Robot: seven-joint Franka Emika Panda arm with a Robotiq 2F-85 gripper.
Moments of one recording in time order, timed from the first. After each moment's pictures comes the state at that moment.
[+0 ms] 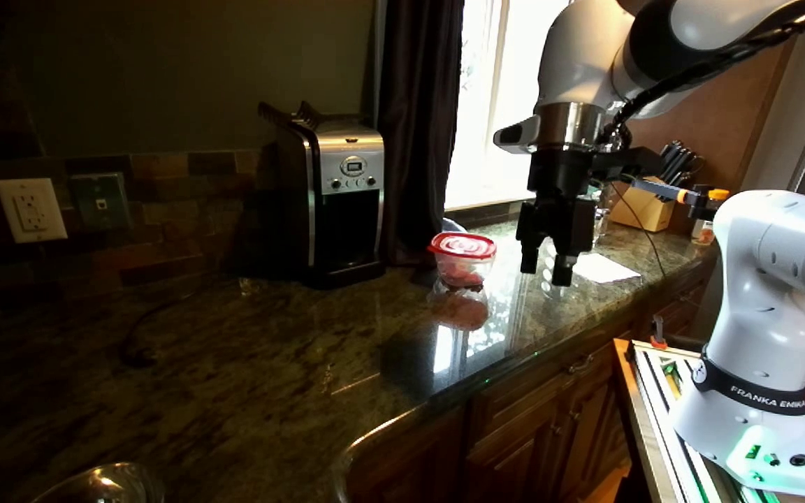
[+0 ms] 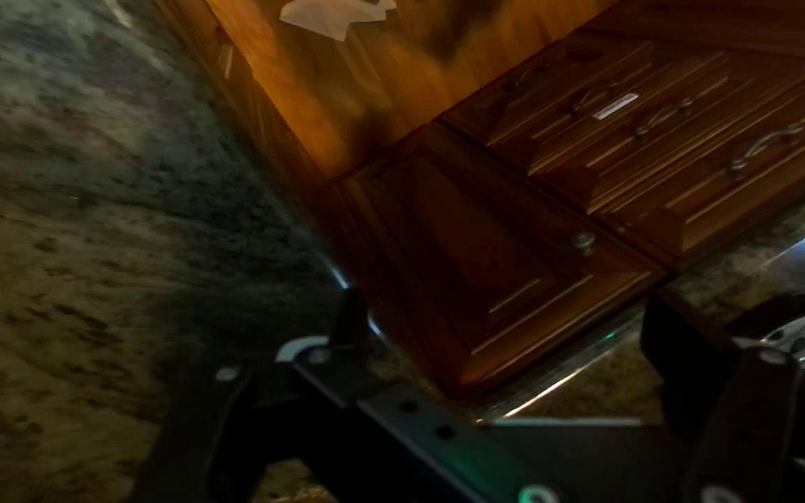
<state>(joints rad) 0.24 -0.73 -0.05 -2.75 0.28 2.06 -0.40</state>
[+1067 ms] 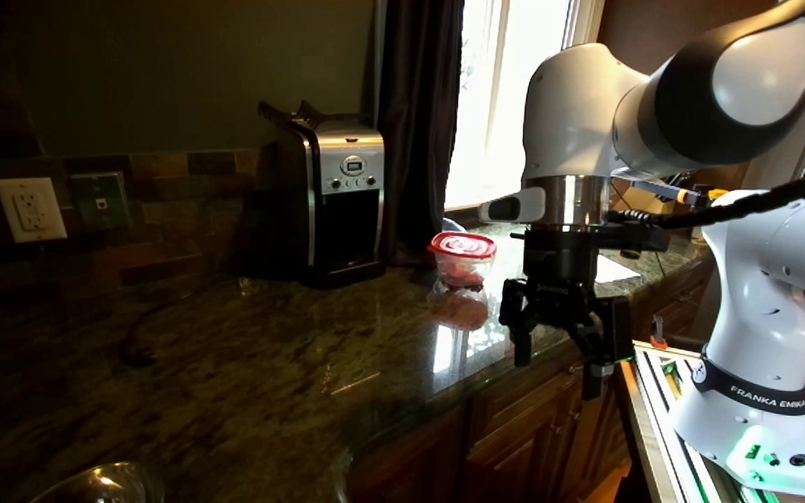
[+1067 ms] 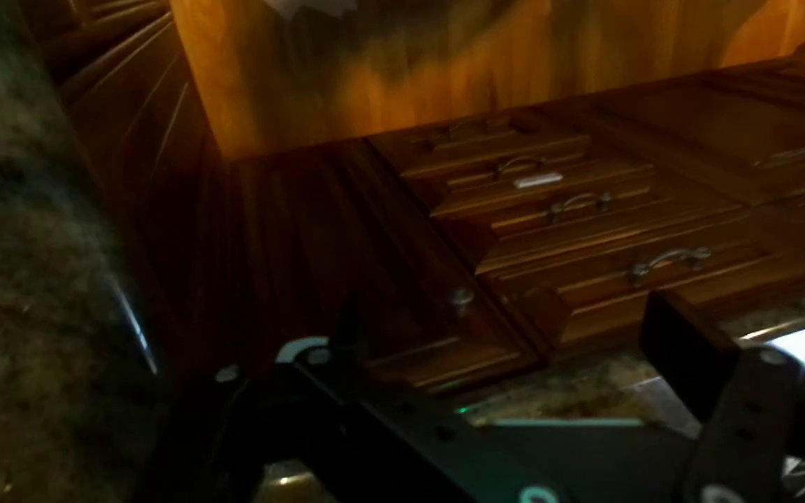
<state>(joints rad) 0.46 -0.49 0.08 -2.75 0.44 2.29 -0.60</state>
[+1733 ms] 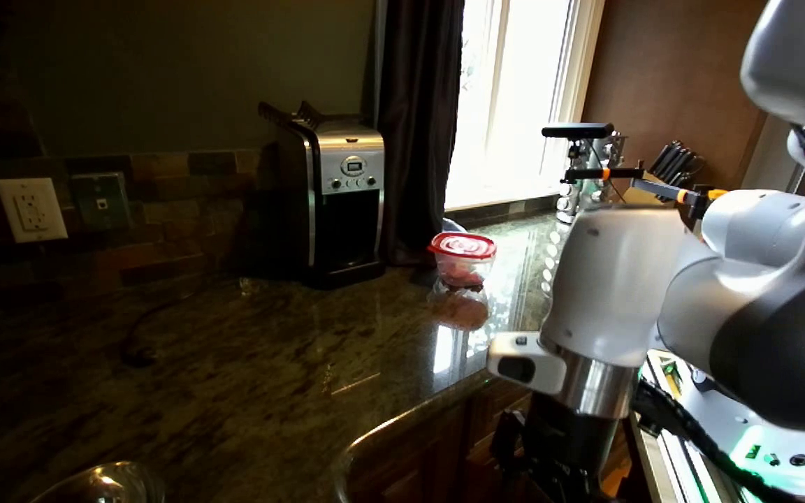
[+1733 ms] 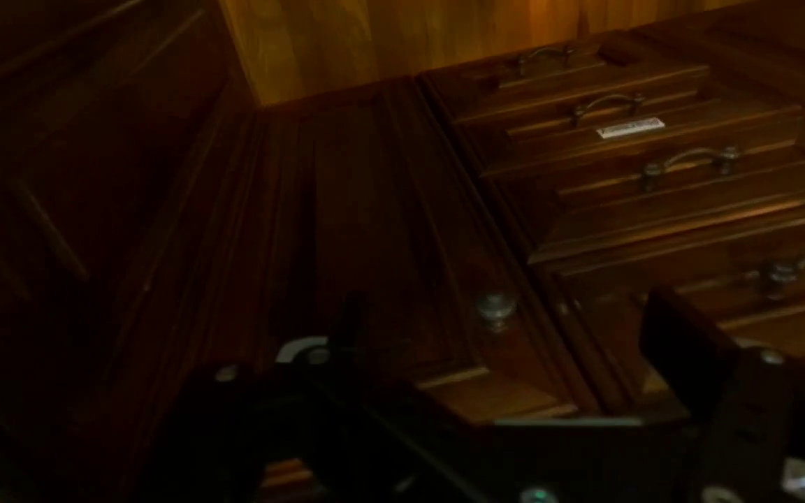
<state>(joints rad) 0.47 -0.01 0.44 -2.77 0.61 2.99 -0.48</state>
